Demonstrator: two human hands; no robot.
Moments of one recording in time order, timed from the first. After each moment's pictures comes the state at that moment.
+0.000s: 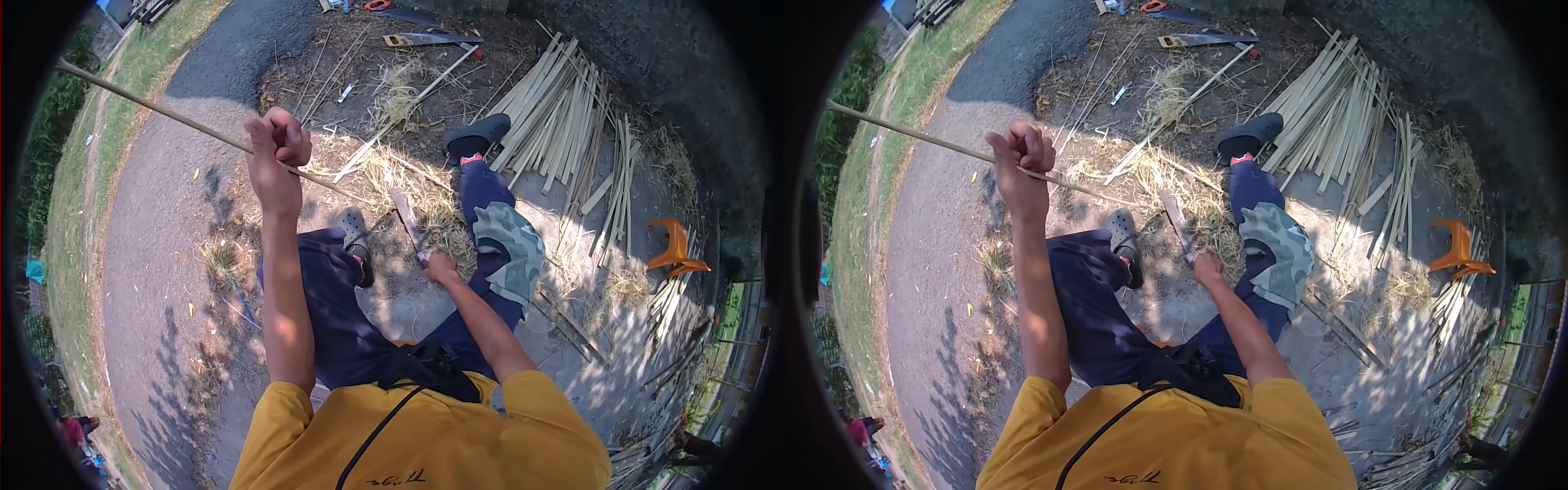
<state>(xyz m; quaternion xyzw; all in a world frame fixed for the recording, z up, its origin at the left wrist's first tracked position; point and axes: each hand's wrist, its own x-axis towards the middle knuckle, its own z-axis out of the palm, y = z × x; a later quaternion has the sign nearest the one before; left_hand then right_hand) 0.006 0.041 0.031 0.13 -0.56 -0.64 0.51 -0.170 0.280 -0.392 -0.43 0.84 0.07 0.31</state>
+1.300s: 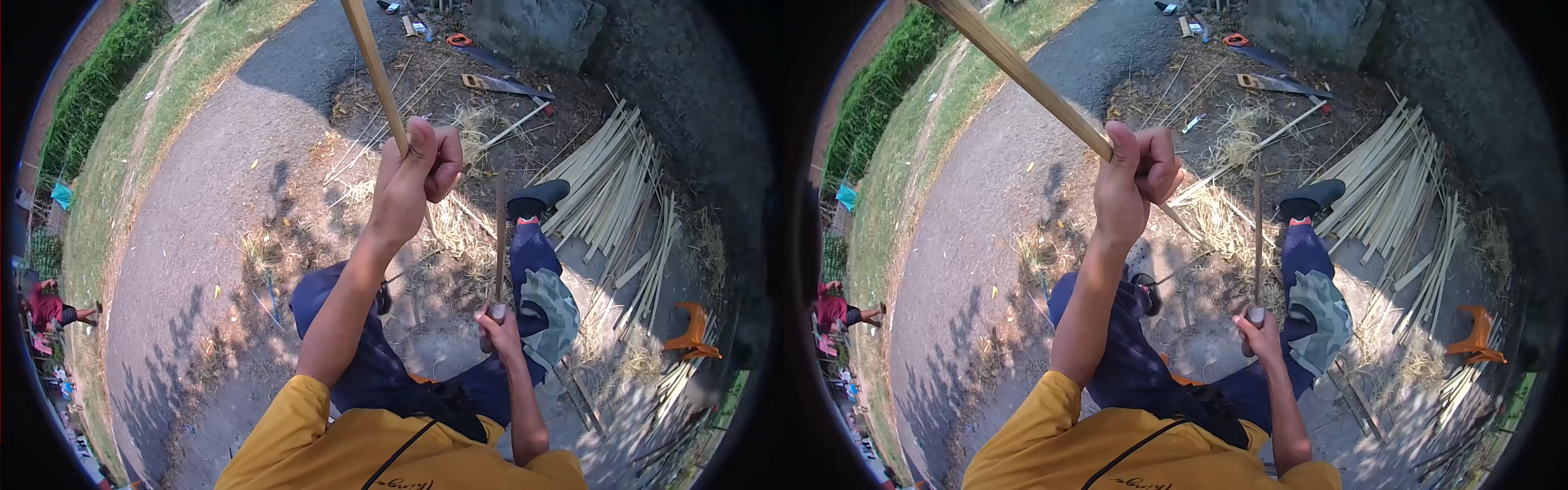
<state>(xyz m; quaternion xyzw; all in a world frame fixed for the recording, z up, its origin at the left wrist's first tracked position) -0.022 0.057 0.092 0.13 -0.64 -0.62 0.44 -0.153 0.309 -0.153 -0.19 0.64 -0.53 0.52</state>
